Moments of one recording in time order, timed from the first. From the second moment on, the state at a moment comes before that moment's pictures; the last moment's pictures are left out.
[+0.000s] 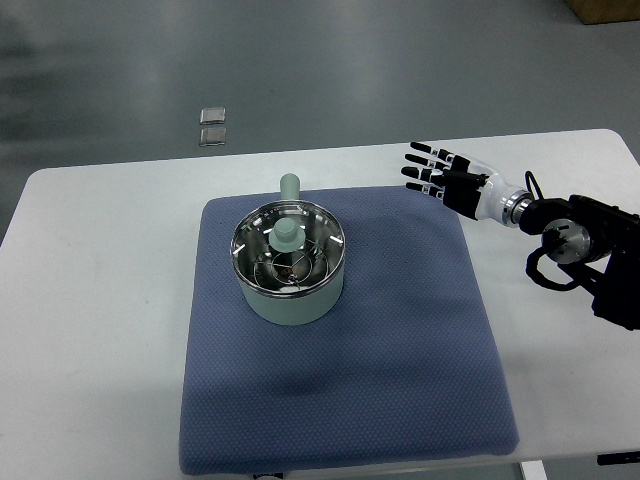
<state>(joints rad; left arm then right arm) 0.02 0.00 -0.08 -0.17 0.00 -0.02 0.09 0.86 -0.29 0.34 0.61 0.07 0.36 0.12</state>
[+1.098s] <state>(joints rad) 0.03 0.00 -0.09 -0.18 0.00 -0.03 0.08 1.12 -0.19 0.31 0.63 -0.84 0.35 0.39</state>
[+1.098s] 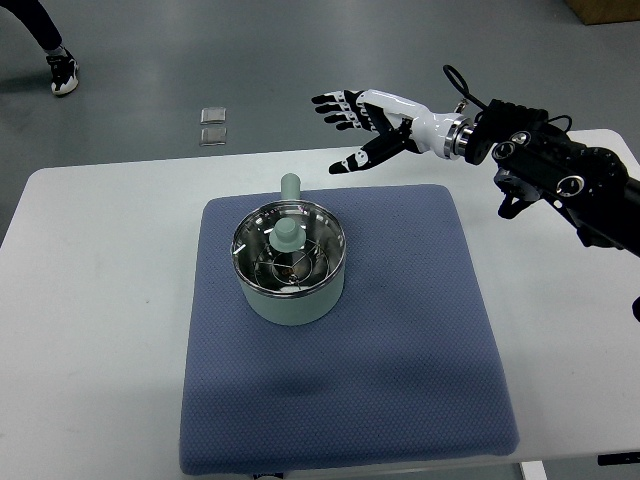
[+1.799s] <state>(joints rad) 0.03 0.00 -0.09 -0.17 0.00 -0.03 0.08 1.53 -0.01 -0.20 0.68 -1.35 0.31 0.61</state>
